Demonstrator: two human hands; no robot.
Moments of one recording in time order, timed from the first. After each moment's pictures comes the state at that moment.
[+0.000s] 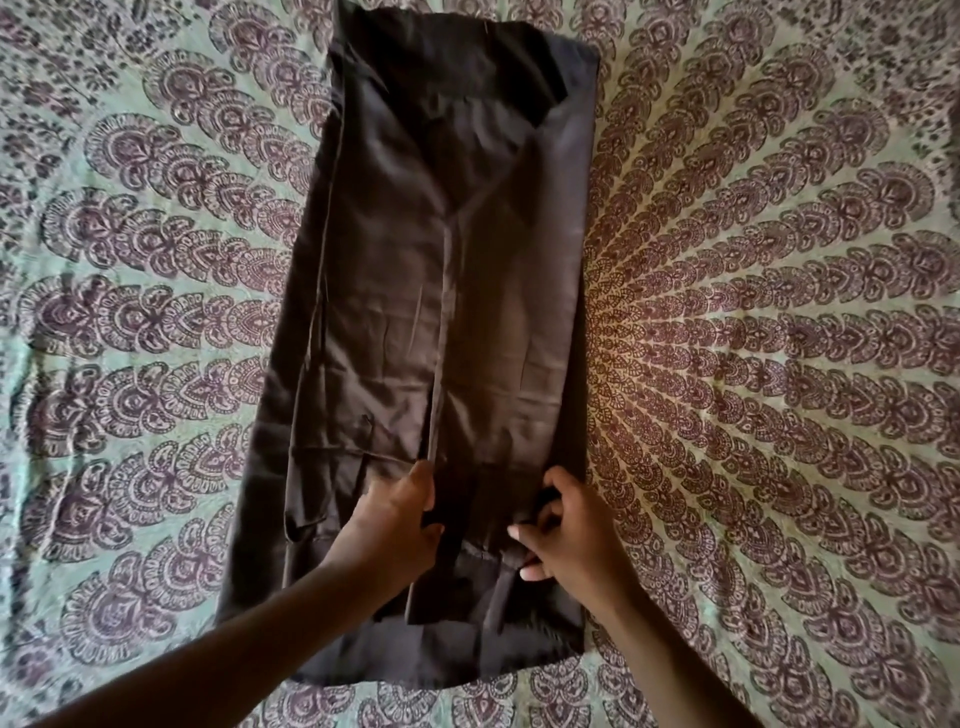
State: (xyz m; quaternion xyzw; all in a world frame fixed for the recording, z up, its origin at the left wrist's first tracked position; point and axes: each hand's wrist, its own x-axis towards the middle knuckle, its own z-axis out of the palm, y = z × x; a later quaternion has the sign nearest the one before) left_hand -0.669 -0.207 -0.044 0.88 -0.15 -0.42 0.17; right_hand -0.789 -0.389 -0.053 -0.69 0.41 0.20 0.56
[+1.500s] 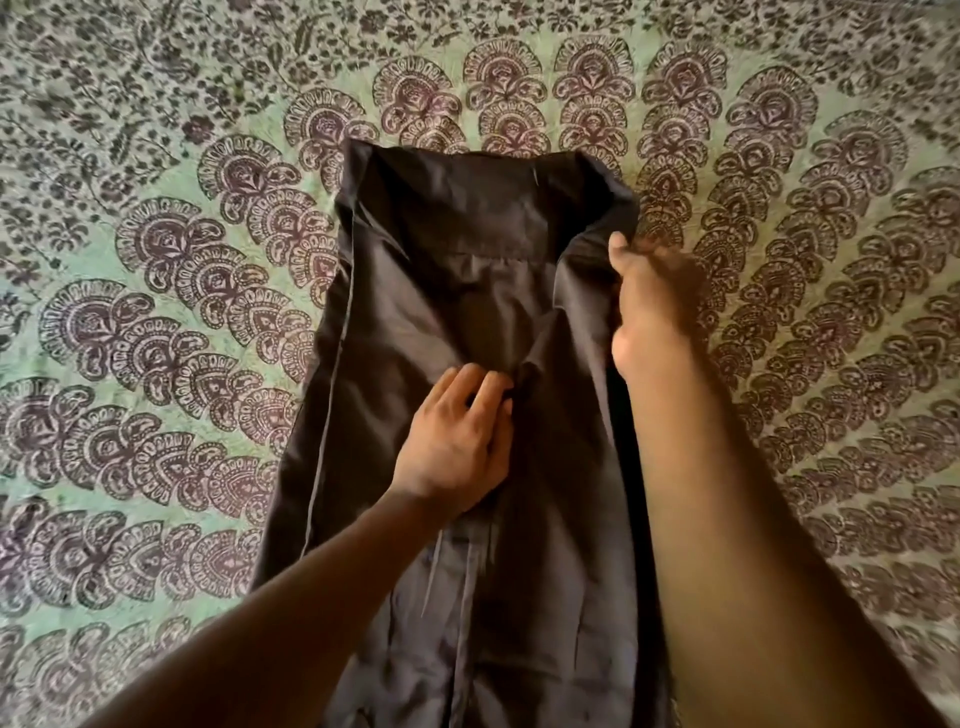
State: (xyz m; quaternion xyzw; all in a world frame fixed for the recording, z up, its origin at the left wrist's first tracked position) left_hand -0.411 -0.377 -0.128 0.88 -0.37 -0.01 0.30; right_hand -0.375 -0.599 -0.093 -0.62 0.52 -0.19 0.55
